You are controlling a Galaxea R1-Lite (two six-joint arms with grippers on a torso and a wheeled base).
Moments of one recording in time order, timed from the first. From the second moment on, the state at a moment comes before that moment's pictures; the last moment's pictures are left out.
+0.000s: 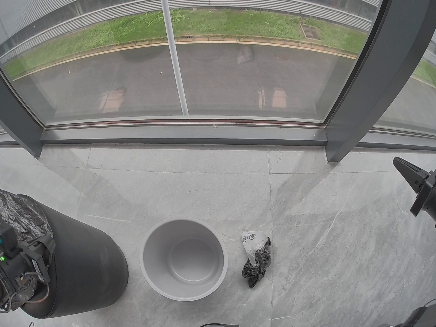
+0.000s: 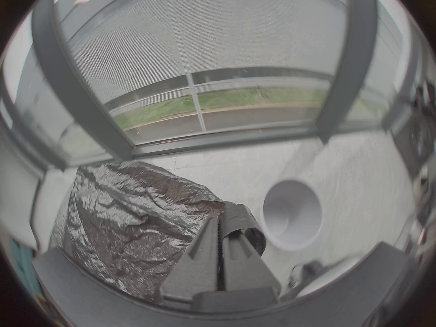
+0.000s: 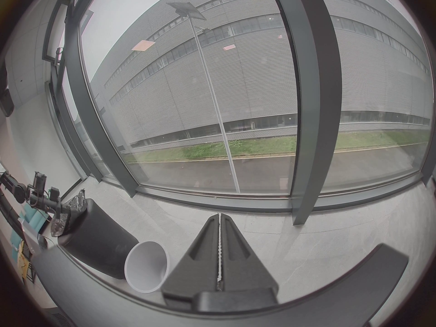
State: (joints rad) left arm 0.01 0.84 -0.28 -0.18 -0.01 0.14; right arm 0.27 1.02 -0.37 -0.67 0.07 0.08
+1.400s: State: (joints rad) left arm -0.66 1.17 -1.11 -0.13 0.02 -0.89; right arm 0.98 1.85 -1.01 -0.67 -0.53 0.09
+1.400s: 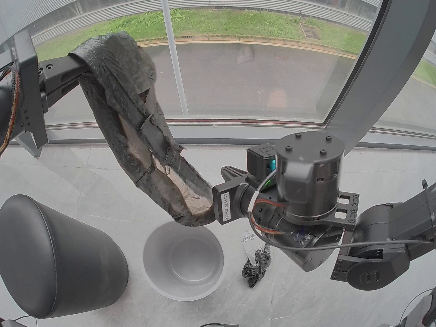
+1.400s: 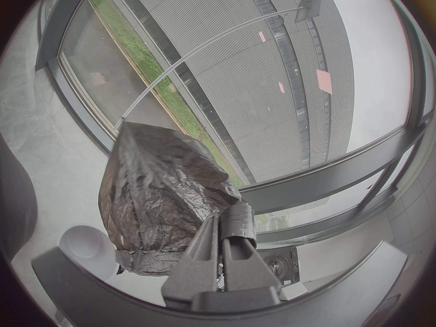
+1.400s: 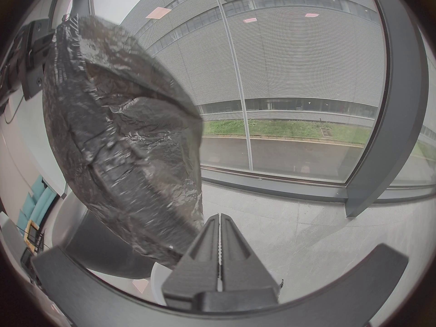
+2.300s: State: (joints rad) left arm -0.66 1.17 -1.10 -0.13 0.02 -0.89; right arm 1.09 1.92 -0.95 -0.67 -0.54 0.05
